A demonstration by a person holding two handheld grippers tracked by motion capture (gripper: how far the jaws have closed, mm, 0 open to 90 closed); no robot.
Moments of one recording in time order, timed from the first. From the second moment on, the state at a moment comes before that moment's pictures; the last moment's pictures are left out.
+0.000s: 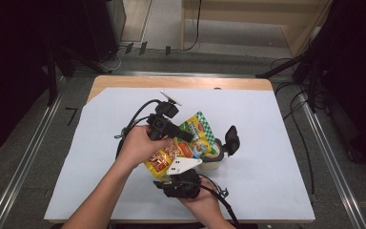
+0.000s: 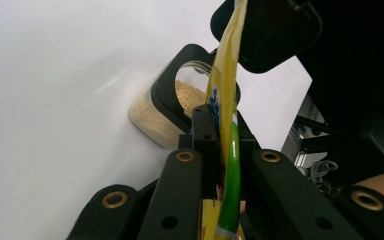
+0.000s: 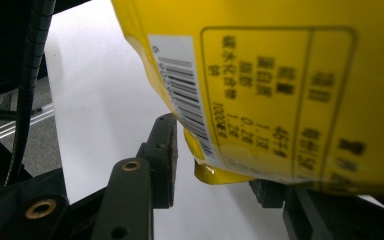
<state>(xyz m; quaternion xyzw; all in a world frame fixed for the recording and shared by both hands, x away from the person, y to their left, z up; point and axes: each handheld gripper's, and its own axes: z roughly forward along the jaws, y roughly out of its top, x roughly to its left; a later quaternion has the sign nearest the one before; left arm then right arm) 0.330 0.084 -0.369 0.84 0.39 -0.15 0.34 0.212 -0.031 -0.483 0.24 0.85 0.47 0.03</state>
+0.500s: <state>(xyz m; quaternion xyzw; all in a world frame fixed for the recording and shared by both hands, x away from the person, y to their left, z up) 0.338 0.112 -0.357 0.81 0.40 -0.17 0.39 0.222 -0.037 -0.483 0.26 0.85 0.46 0.02</state>
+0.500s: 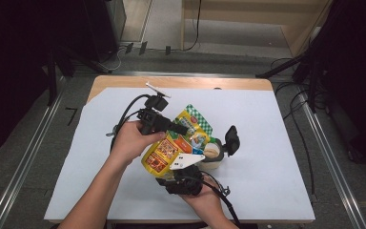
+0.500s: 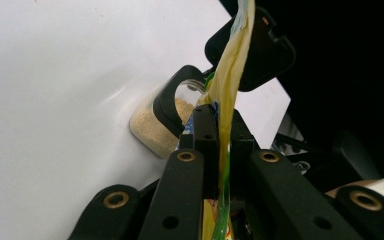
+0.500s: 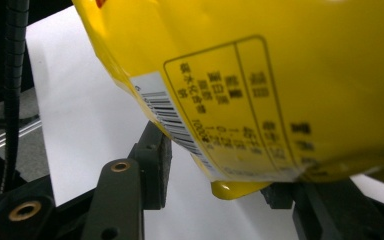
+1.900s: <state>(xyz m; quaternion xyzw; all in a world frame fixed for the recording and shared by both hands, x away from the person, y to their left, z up) 0.375 0.194 -0.368 0.75 0.48 -0.10 0.45 0.232 -0.055 -0.481 0.30 0.83 0.46 0.02</state>
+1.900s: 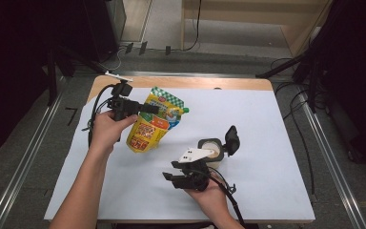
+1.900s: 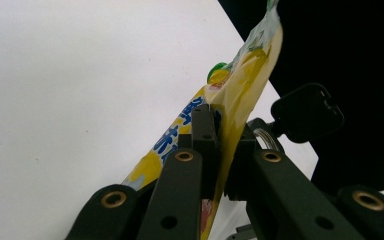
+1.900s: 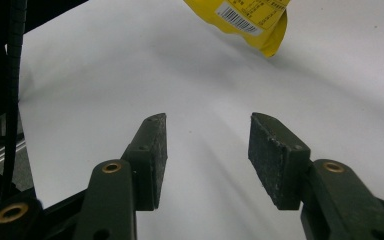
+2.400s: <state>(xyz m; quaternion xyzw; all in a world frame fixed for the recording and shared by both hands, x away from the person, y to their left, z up) 0.382 0.198 -0.386 0.74 0.48 -0.10 0.47 0.233 -0.063 -0.481 0.31 0.83 0.46 0.03</state>
